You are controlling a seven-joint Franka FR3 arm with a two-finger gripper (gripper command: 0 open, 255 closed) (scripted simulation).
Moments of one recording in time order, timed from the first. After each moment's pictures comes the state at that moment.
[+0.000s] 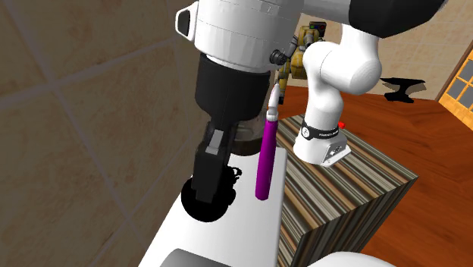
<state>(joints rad) -0.12 -0.28 0.60 -2.31 0.02 2.26 1.03</state>
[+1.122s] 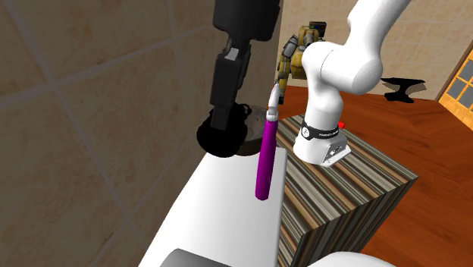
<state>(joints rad) -0.07 -0.54 0.45 -2.38 0.12 2.09 0.85</state>
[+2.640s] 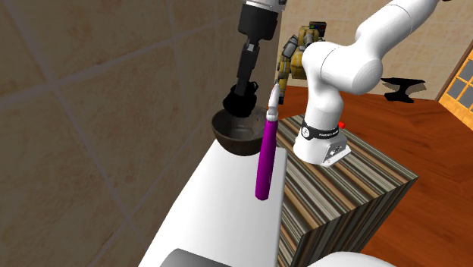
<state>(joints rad) -0.07 -1.01 0.14 -2.80 0.08 2.02 0.55</state>
